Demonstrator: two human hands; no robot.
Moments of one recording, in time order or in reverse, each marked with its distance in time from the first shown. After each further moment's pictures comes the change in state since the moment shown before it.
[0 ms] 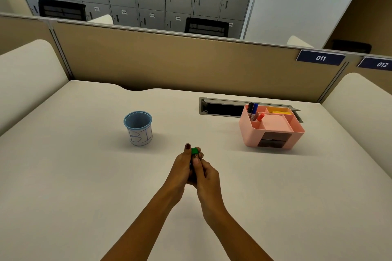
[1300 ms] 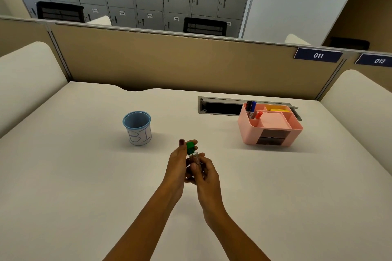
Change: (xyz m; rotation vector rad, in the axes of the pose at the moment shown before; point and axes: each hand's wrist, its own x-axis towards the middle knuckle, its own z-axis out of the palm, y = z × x) left_hand -0.010 0.017 0.006 -0.115 0.083 -0.034; right_hand -0.008 0.003 -0.006 -0.019 -0.003 -0.043
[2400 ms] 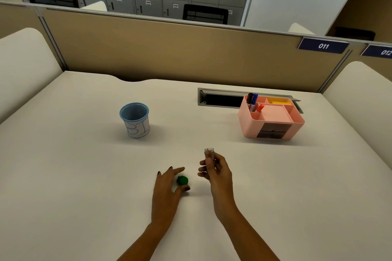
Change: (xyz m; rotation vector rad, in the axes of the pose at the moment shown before) left_hand -0.005 -0.107 -0.065 0.756 0.141 0.295; right_hand 0.009 0.010 -0.029 0.176 0.105 0.047
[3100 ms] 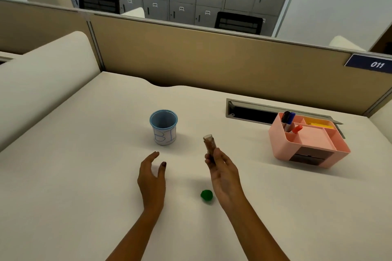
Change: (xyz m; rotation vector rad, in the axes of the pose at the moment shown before) left_hand 0.058 -0.005 -0.070 -0.094 0.583 -0.051; right_hand 0.042 -0.023 0.061 0.517 -0.127 0.338
